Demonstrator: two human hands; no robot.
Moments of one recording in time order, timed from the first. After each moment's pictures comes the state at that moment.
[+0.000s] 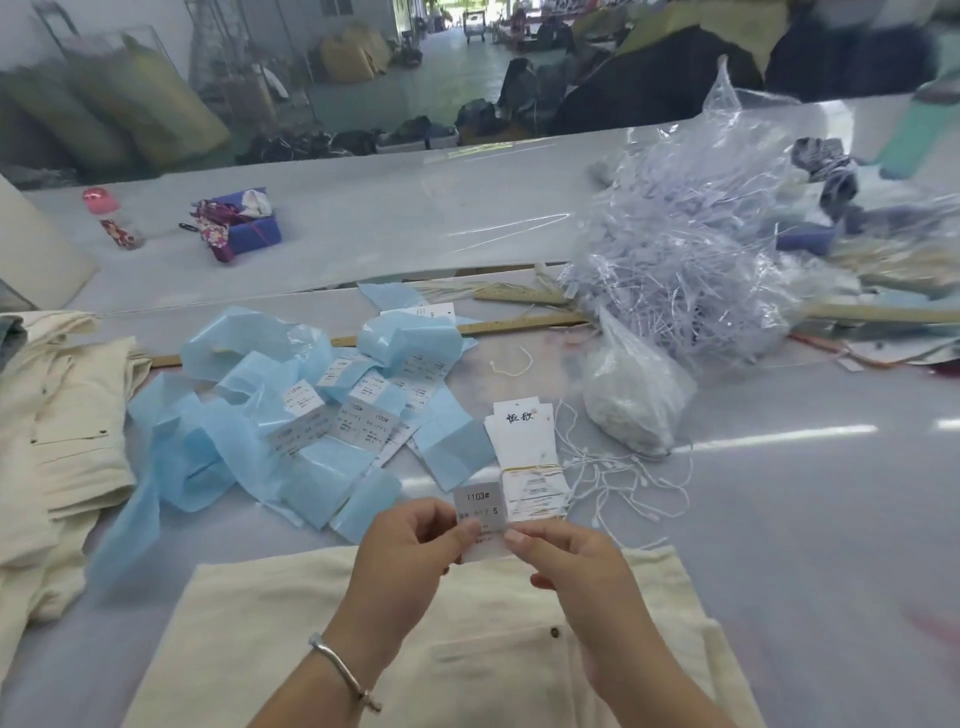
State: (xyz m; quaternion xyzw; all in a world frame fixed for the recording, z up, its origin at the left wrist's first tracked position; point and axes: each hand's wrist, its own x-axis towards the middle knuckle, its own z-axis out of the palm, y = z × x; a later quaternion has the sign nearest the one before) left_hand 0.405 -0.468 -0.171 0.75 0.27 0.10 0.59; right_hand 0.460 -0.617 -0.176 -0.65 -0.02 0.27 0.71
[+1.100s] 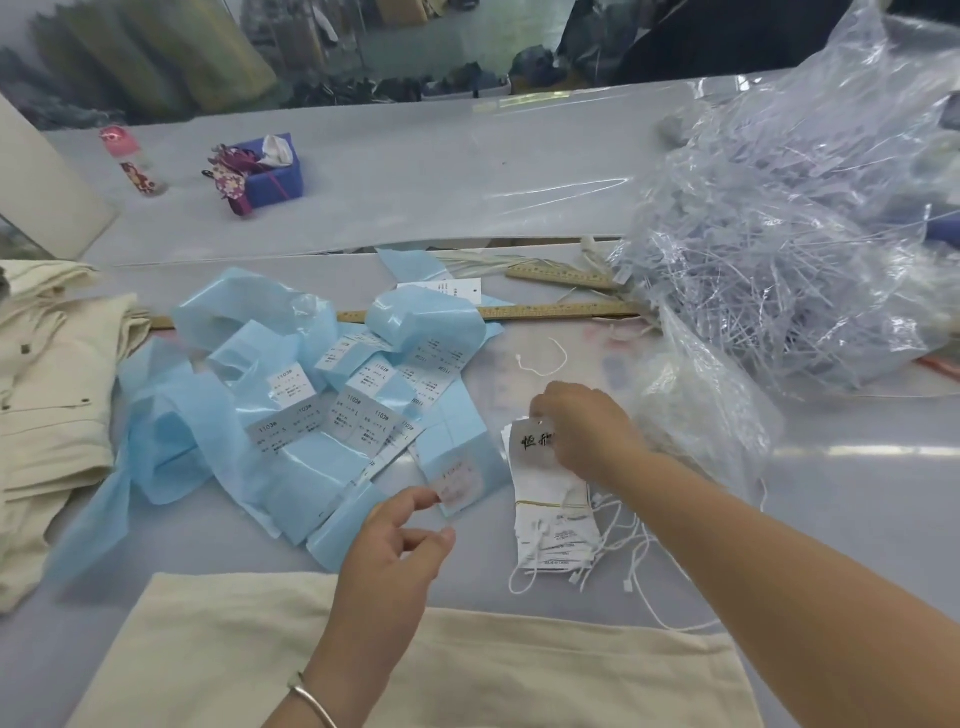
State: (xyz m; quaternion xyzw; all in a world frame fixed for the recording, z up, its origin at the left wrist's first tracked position) left_hand 0.447 -0.450 -0.206 0.71 0.37 0.15 0.58; right_hand 0.683 -0.534 -0.240 -0.89 -0.45 0.02 0.10
